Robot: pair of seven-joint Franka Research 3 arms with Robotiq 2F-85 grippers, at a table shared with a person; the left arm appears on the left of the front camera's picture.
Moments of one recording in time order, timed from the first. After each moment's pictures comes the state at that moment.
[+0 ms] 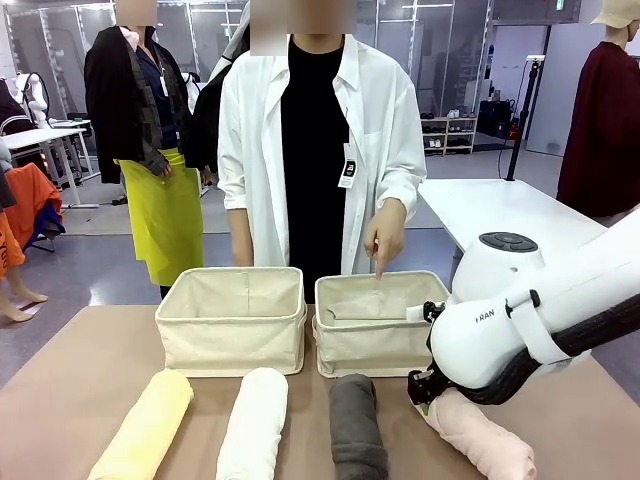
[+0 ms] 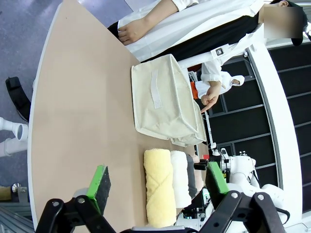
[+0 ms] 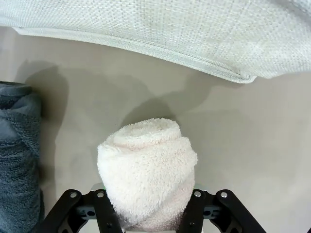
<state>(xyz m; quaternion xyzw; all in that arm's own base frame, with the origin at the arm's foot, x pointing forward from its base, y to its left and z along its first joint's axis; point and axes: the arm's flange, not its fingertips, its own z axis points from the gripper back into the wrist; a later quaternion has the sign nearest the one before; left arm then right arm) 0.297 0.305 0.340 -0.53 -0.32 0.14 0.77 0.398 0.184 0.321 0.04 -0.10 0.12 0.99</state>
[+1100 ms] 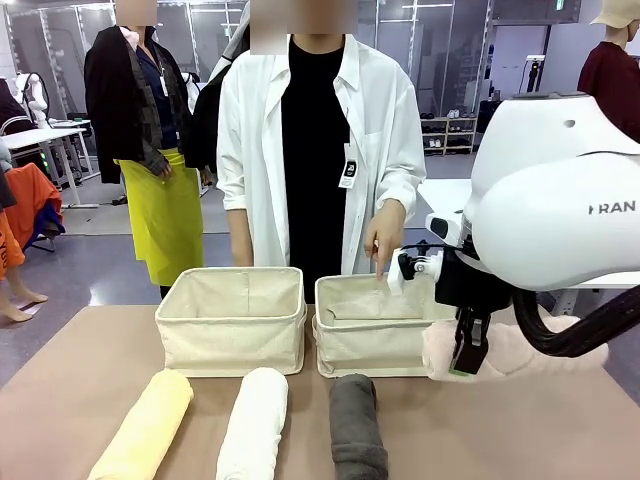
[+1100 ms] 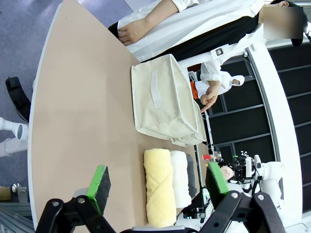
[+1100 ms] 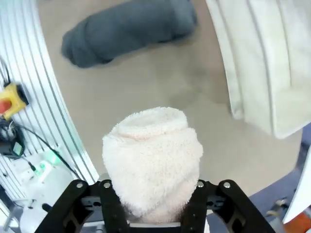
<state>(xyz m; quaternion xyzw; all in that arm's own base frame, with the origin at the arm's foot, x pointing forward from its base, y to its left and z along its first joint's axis) 0.297 0.305 0.340 -0.53 -0.32 0.14 0.77 0.322 0.203 0.489 -0.02 -0.07 0.61 0.79</state>
